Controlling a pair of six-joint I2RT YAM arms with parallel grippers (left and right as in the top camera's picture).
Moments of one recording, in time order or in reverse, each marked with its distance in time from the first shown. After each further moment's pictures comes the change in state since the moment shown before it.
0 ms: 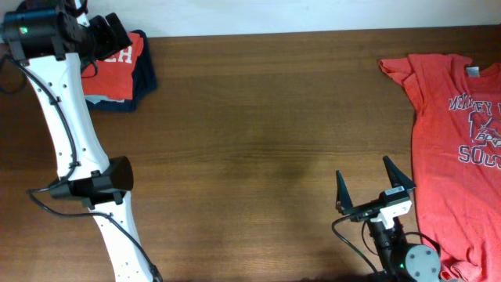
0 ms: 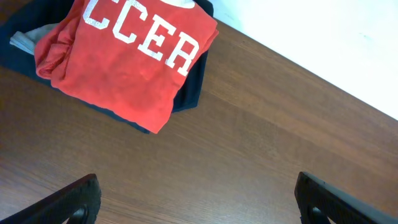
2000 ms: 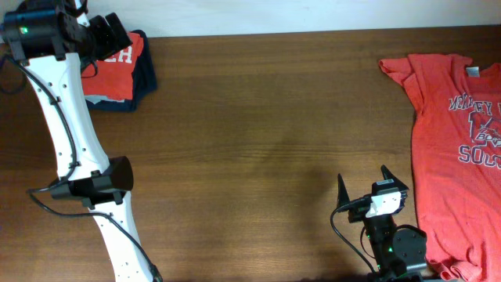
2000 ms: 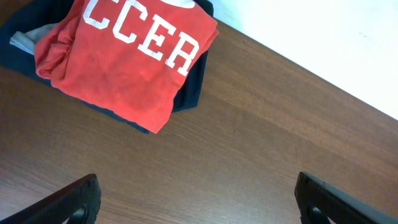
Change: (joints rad) left arm 0.000 0.000 0.000 0.000 0.000 0.000; right arm -0.052 -0.001 -0.068 -0.194 0.068 0.000
